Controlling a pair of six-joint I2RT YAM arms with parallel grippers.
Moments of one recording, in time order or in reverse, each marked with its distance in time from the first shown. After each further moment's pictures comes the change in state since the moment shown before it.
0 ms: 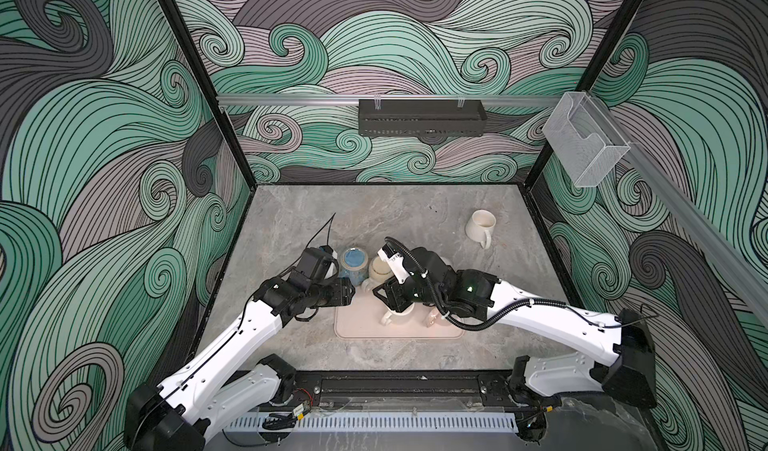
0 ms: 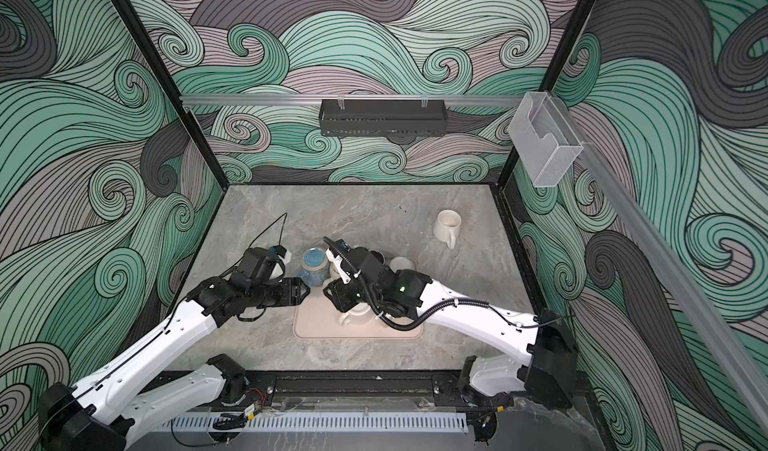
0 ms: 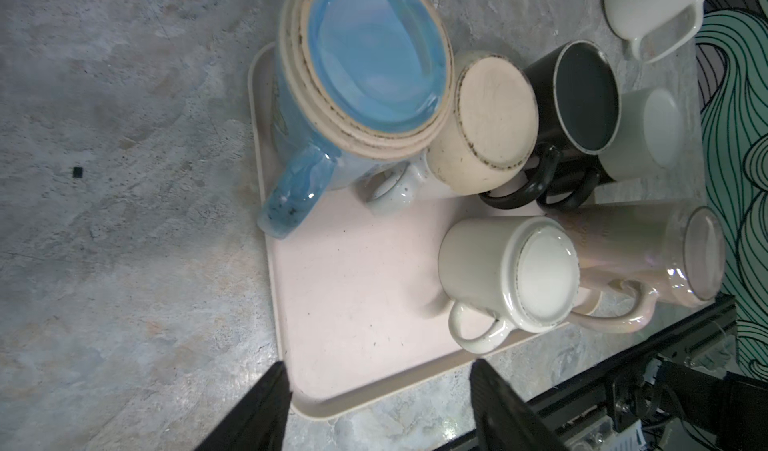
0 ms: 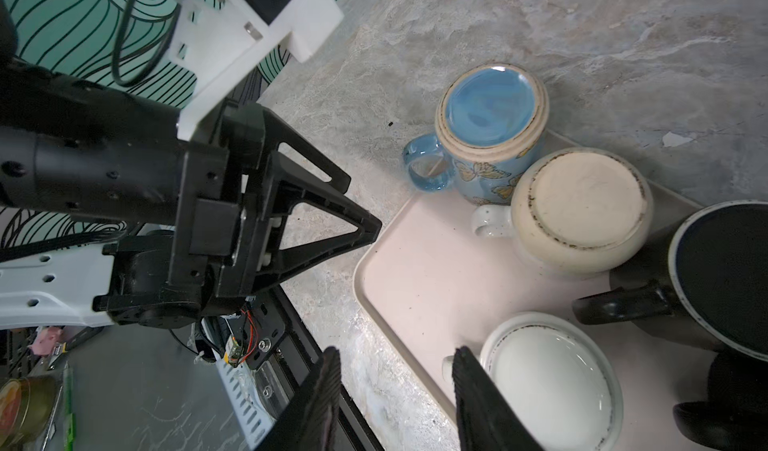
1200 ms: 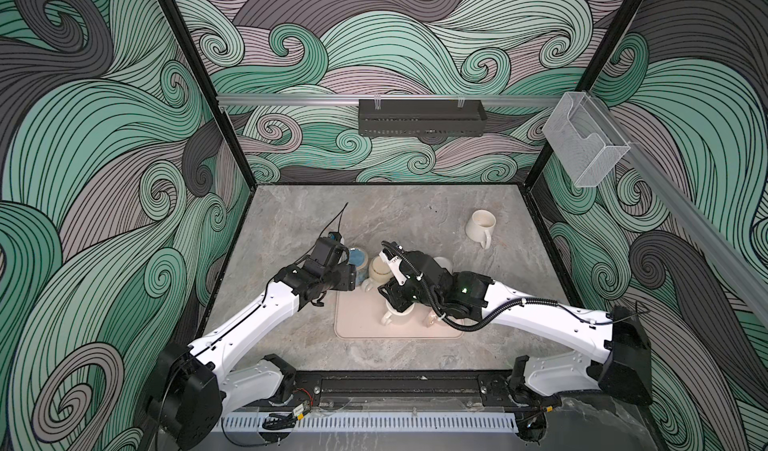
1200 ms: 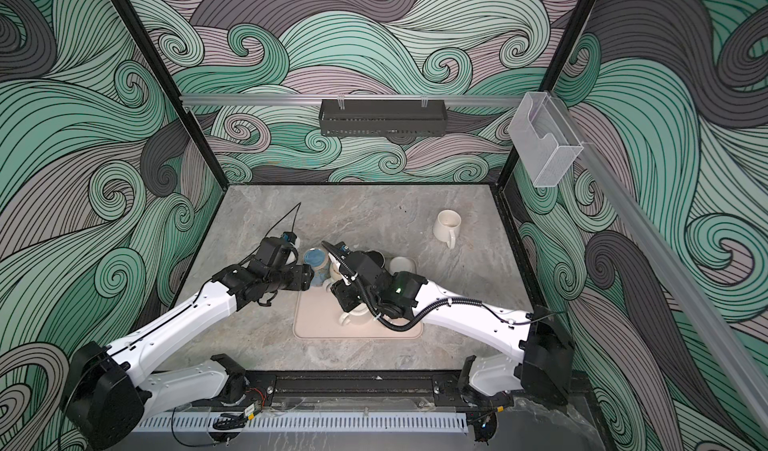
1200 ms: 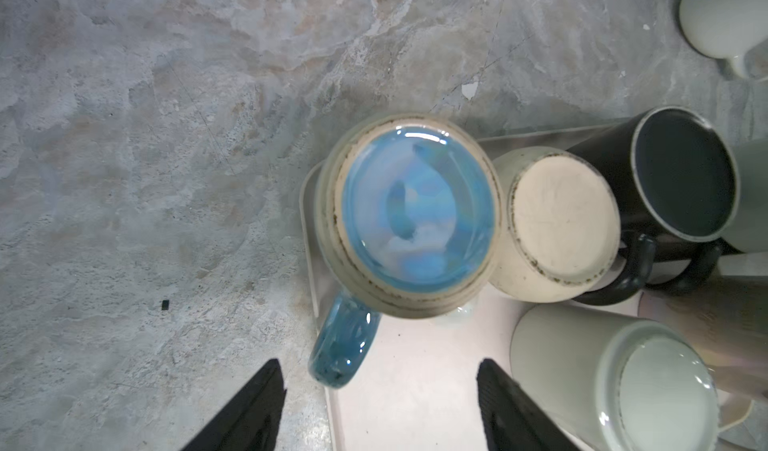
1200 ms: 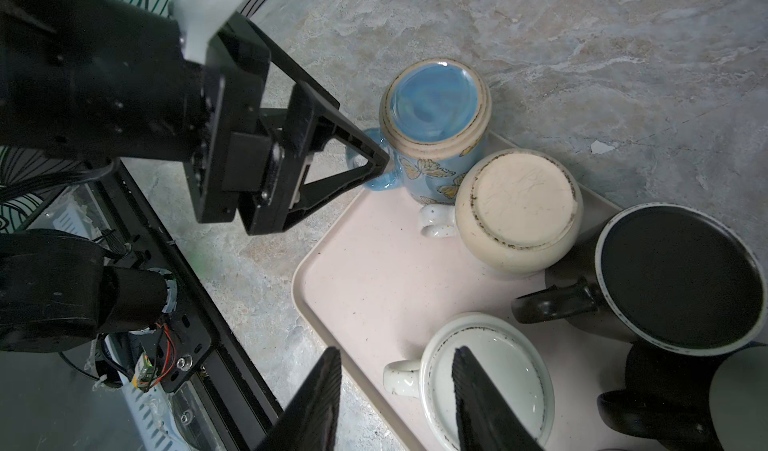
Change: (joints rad) left arm -0.002 0.206 0.021 0.213 -0.192 0.165; right arm 0.000 0.019 -0.042 0.002 0.130 -0.087
